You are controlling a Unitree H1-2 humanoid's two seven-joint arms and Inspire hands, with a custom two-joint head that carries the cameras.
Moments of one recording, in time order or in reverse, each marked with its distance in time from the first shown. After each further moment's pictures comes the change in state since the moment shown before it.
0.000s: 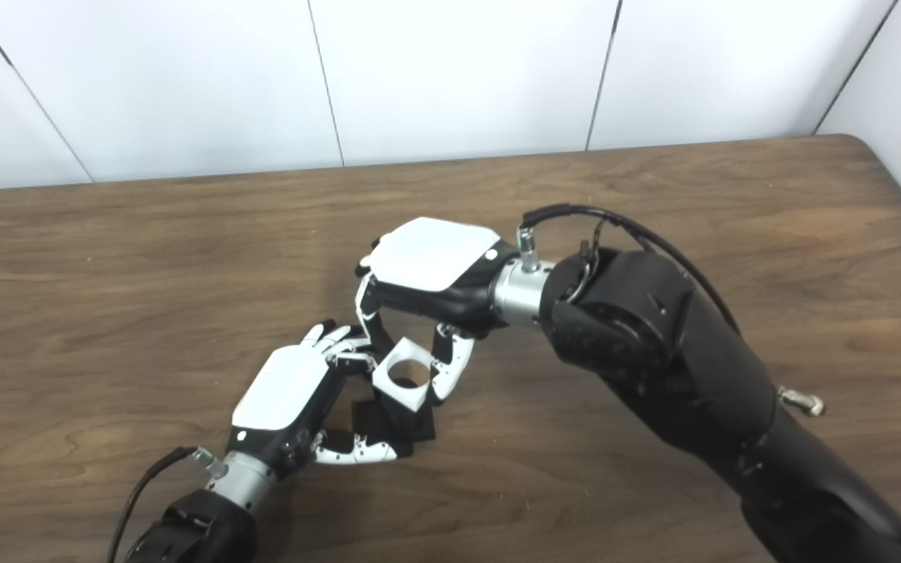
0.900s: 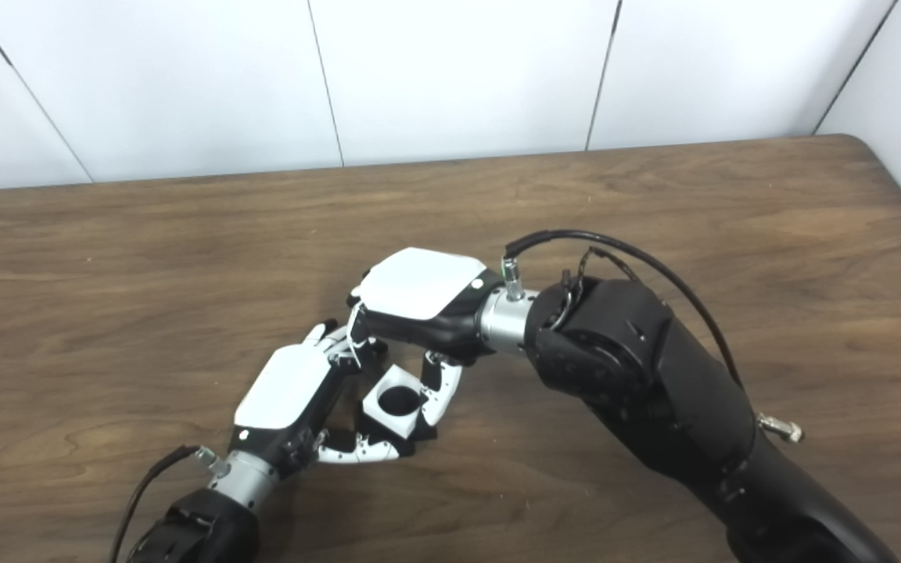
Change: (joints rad) left arm -0.002 -0.004 -0.003 0.001 0.002 0.005 -0.001; right arm 0.039 0.026 0.003 0.019 -0.022 -0.025 0.000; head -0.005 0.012
